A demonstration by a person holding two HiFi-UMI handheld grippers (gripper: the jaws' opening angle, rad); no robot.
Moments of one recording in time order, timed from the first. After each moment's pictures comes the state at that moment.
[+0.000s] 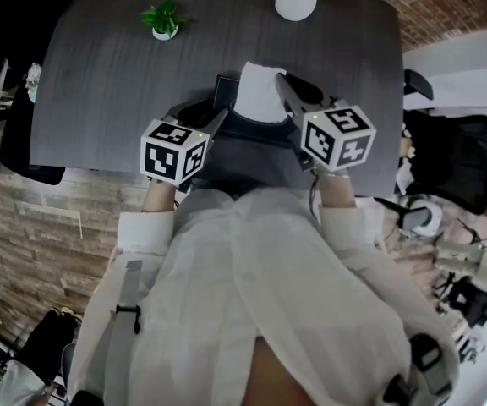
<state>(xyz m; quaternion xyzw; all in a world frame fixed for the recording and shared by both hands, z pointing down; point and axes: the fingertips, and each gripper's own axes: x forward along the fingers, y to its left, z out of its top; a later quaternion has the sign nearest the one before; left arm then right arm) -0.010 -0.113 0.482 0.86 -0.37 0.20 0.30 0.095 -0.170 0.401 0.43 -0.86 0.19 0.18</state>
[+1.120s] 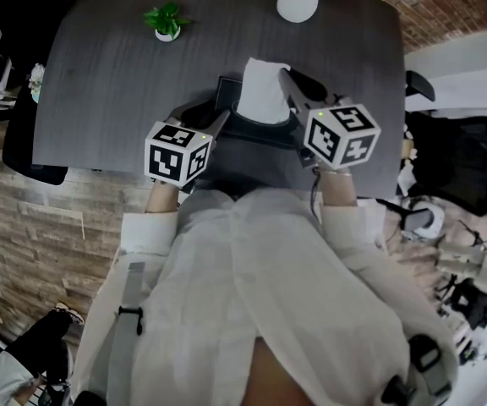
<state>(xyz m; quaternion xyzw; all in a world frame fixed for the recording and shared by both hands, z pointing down) -0.010 -0.112 0.481 0.86 -0.38 0.20 0.29 0.096 -0.177 0.386 0.43 -0.87 0.19 0.15</state>
